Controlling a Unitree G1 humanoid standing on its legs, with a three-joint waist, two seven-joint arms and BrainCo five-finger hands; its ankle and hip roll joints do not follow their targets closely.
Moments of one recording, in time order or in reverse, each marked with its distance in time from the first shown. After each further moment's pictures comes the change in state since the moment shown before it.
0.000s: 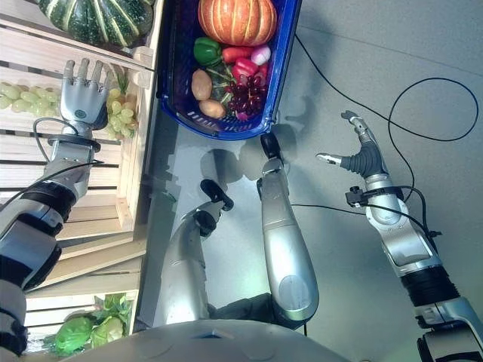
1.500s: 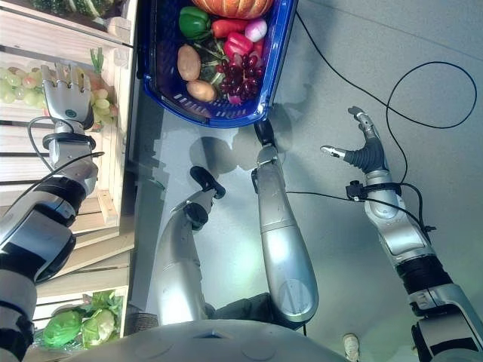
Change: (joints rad) left arm -0.056 -0.076 -0.040 0.157 0.053 0.274 -0.112; right arm -0.079 0.012 0.066 0.164 0.085 -0.116 -0.066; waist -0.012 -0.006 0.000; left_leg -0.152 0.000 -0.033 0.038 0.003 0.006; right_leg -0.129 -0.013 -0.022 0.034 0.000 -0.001
